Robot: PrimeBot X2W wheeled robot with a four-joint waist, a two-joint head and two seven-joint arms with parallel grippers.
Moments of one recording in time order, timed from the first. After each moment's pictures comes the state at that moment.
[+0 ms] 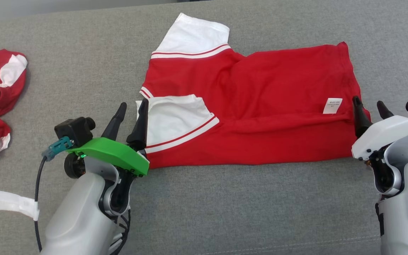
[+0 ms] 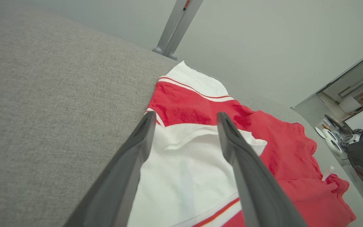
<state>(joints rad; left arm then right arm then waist) -0.51 0.17 -0.46 0.48 -0.90 -0.05 -0.17 -0.40 -0.05 -0.26 0.27 0.24 0.13 0.27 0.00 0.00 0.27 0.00</state>
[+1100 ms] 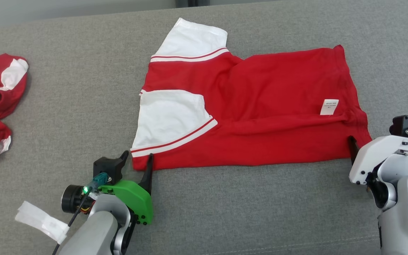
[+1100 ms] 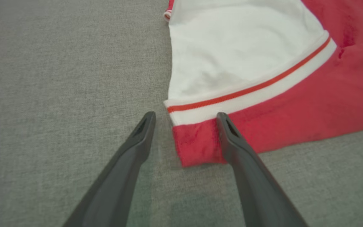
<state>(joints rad) -0.40 0.25 -0.64 0.53 -0.61 0.12 -0.14 -0.36 -0.05 -0.30 0.37 0.07 0.13 0.44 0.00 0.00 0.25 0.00</state>
